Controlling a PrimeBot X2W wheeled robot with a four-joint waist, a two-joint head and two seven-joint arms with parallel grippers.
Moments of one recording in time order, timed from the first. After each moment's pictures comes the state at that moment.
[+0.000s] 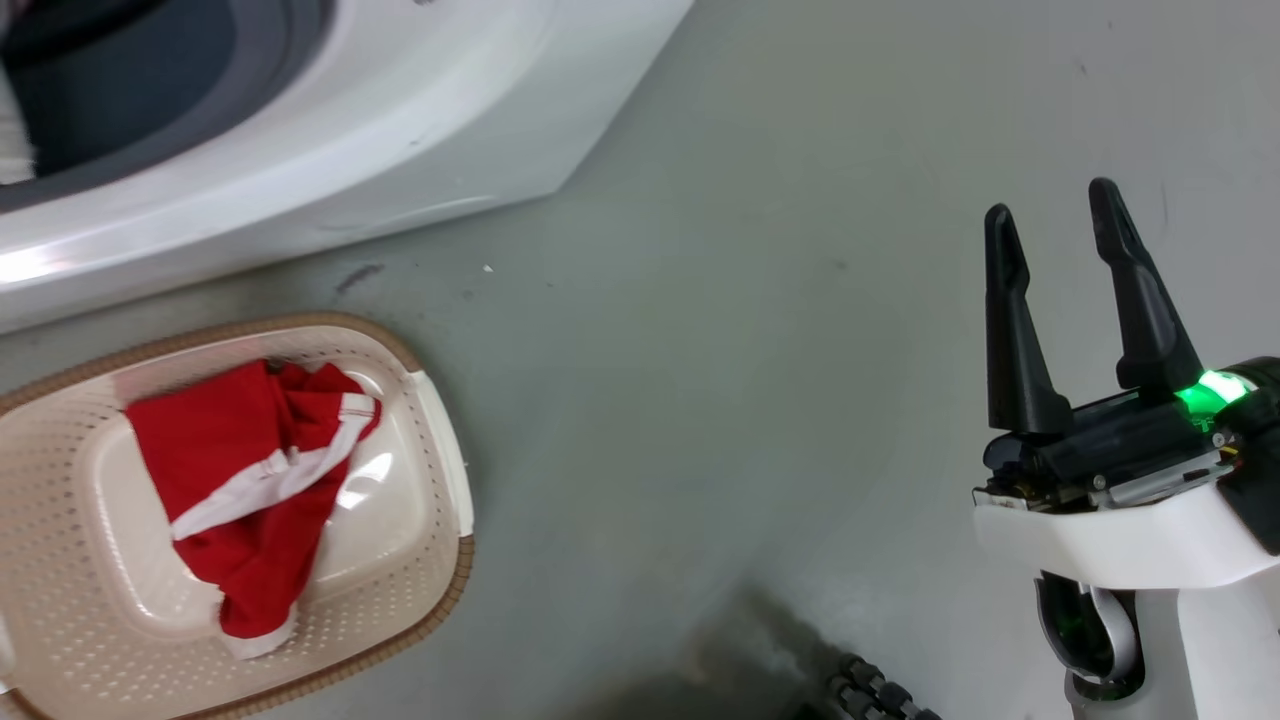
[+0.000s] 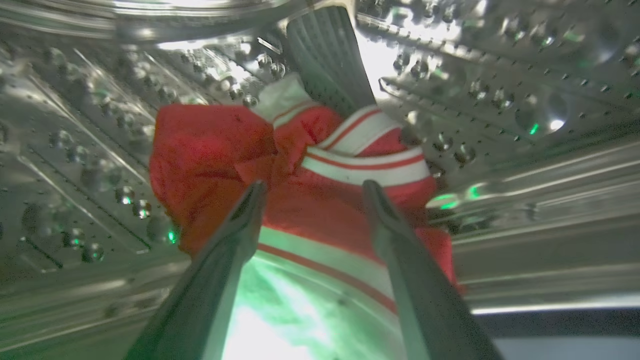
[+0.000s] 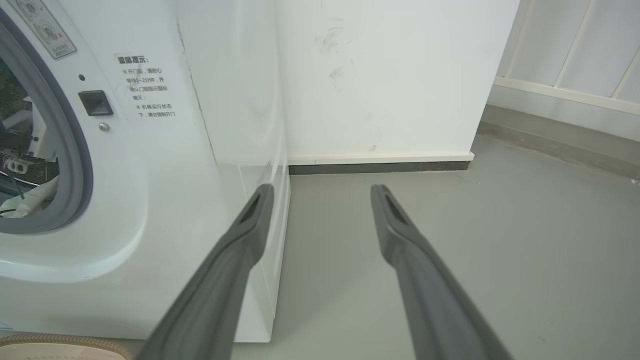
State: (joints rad) left arm -1.36 0.52 -0.17 0.95 -0.16 -0.13 0.44; right arm -0.24 -0.05 0.12 -0.21 0.20 0.13 -0.26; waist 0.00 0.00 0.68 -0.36
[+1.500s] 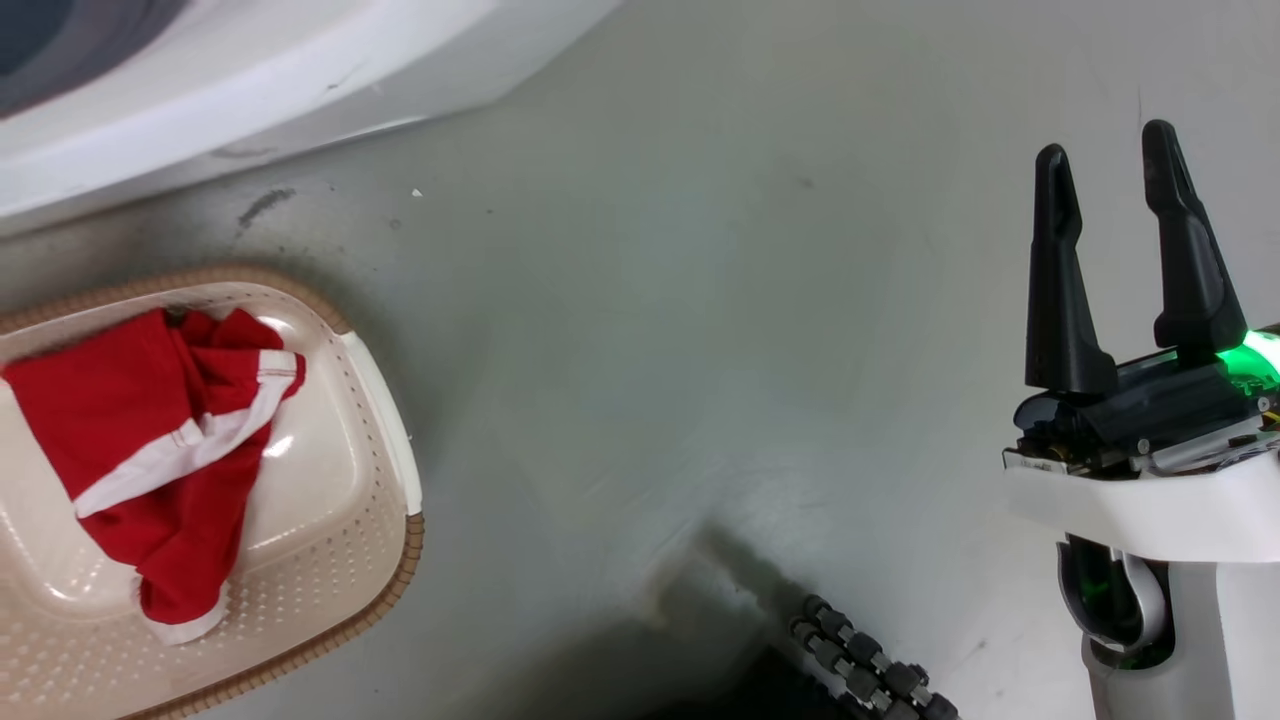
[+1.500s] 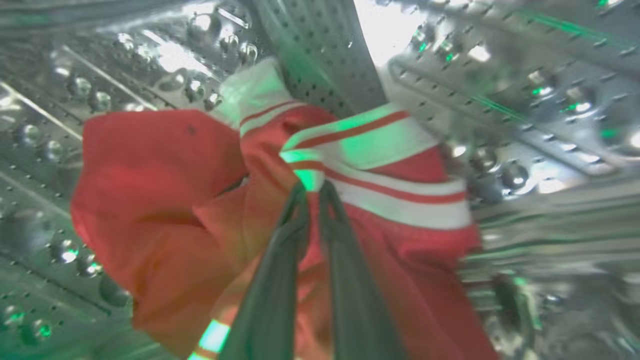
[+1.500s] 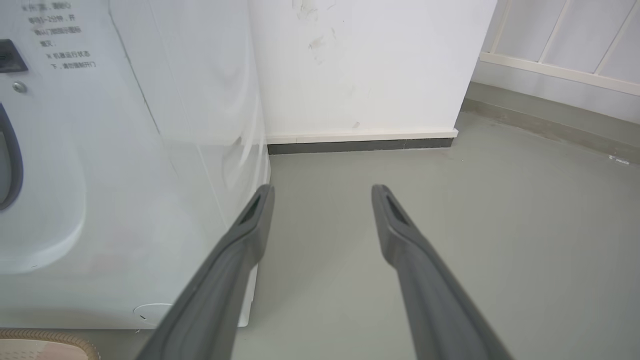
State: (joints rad) left arm -1.66 0.64 -0.47 0.96 -0.34 -0.13 0.69; right arm -0.30 -0.05 0.09 -0.23 0.26 0.13 -0.26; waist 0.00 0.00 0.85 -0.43
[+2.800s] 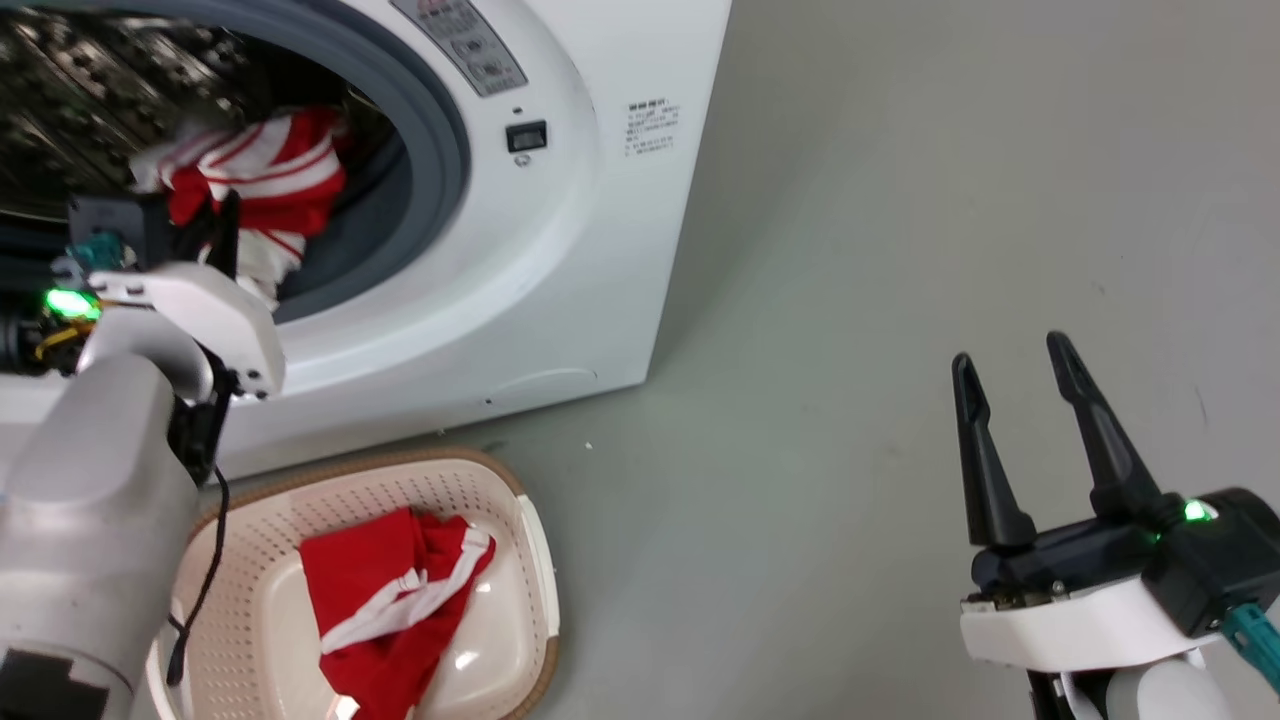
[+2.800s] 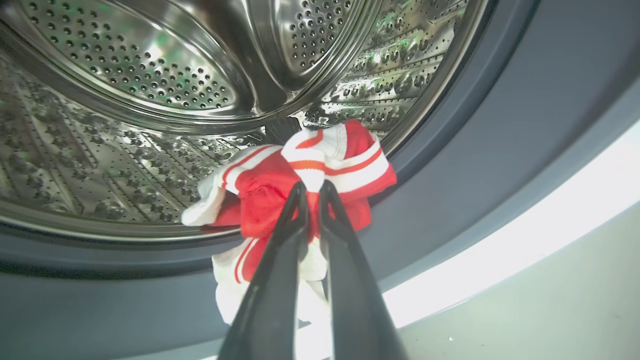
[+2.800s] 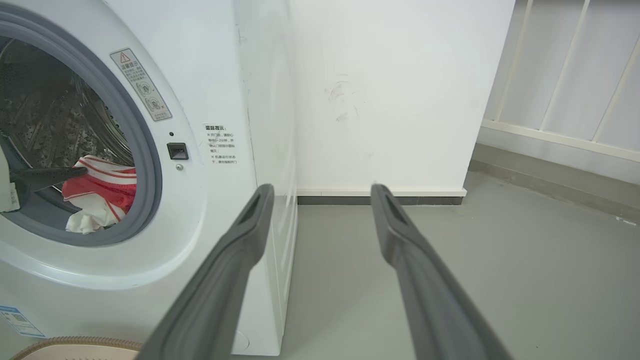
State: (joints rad) left arm -0.92 0.46 -0.52 1.02 -0.56 -0.09 -0.25; right arm -0.07 -0.05 0.10 -0.15 0.09 0.13 -0.26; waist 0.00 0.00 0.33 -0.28
